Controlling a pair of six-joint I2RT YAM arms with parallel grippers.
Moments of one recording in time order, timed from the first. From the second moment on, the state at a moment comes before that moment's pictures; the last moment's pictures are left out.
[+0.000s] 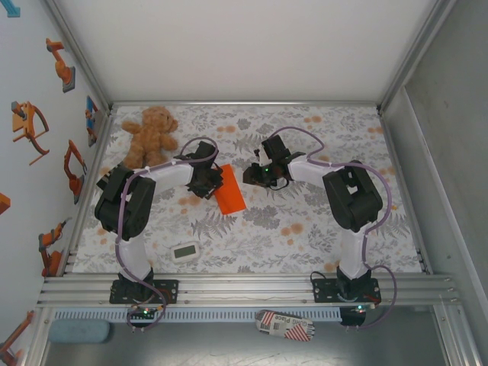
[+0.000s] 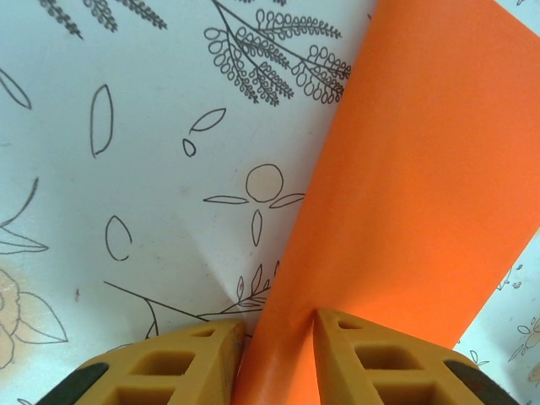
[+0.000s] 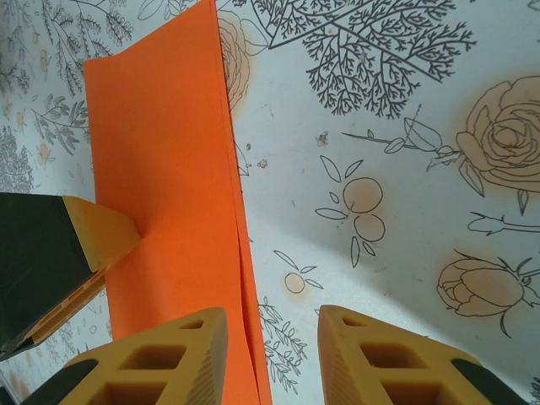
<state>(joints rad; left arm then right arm) -0.55 1.89 1.14 -0.51 0.06 -1.22 0.54 1.98 1.25 -0.28 -0.48 0.56</state>
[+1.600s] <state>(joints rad) -0.51 1.91 1.15 -0.37 0.21 -0.73 0.49 1.98 1.22 -0.28 -0.51 0.56</state>
